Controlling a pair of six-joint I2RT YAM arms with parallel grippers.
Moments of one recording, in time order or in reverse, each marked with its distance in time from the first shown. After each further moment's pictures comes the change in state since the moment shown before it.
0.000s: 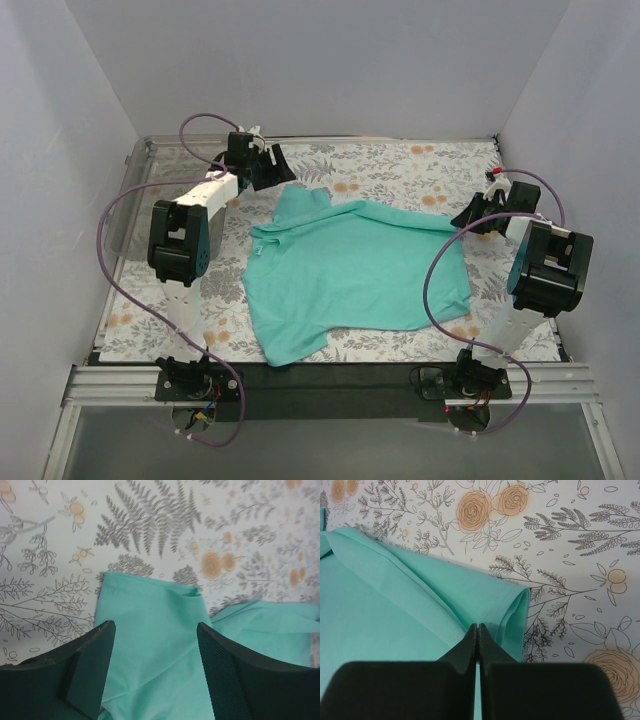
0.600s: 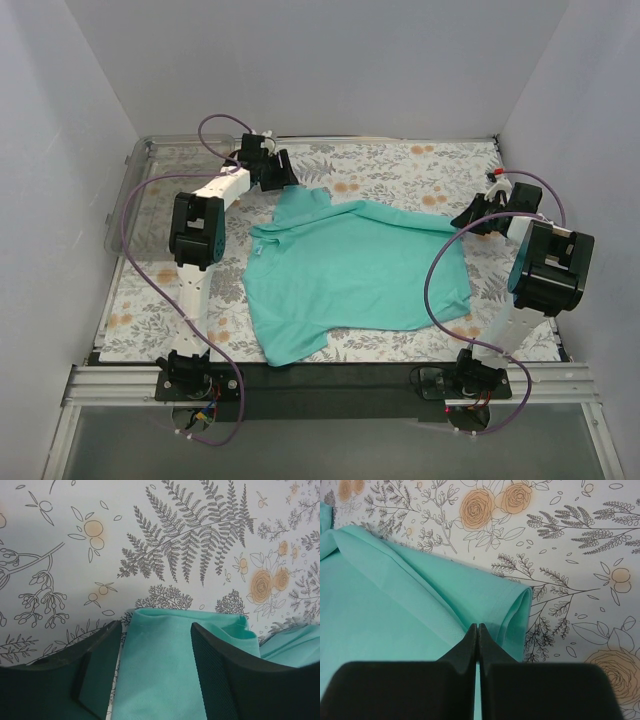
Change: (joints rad) left arm -0.008 0.327 0.312 -0.119 -0.030 0.065; right arm -0.011 0.007 0.000 0.000 -0.036 0.000
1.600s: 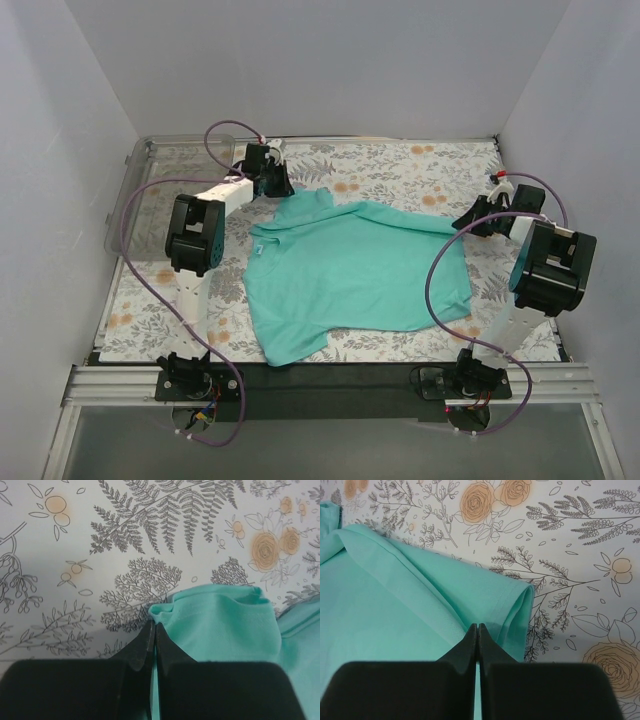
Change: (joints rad) left arm -0.040 -0.071 -0.164 0.117 -0.012 0.140; right arm -0.022 0.013 0.000 -0.018 -0.032 -0.001
